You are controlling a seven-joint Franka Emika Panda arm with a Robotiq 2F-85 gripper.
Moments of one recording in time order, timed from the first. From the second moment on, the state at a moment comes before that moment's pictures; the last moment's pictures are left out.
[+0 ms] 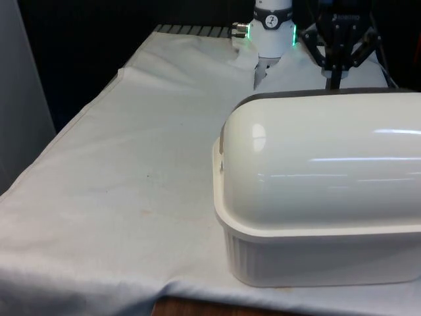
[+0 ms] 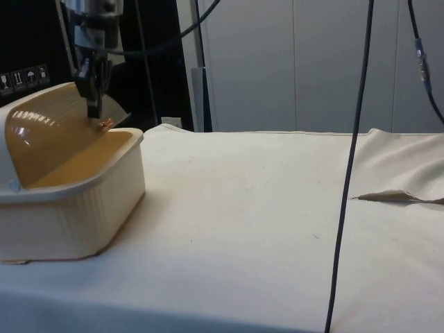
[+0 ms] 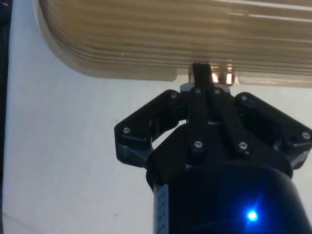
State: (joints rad) arm 0.27 0.36 -0.10 -1.80 -0.07 2.42 -0.04
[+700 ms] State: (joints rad) arm 0.27 0.32 -0.09 -1.90 -0.08 2.42 -0.04
